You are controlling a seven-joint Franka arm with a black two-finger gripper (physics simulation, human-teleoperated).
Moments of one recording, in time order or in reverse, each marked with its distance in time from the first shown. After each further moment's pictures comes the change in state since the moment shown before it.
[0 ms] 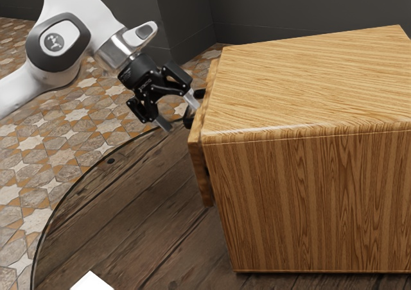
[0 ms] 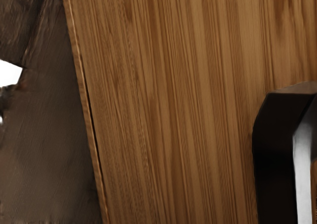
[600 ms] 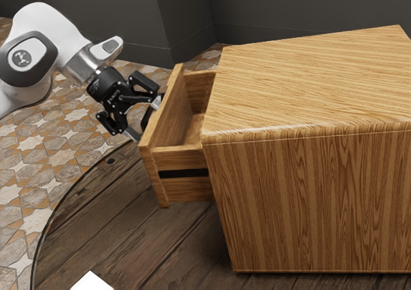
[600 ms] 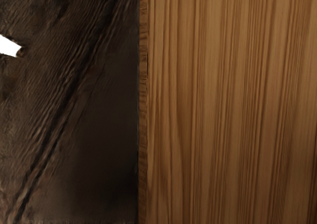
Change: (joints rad) arm 0.194 -0.081 -0.087 -0.124 0.023 0.001 -0.071
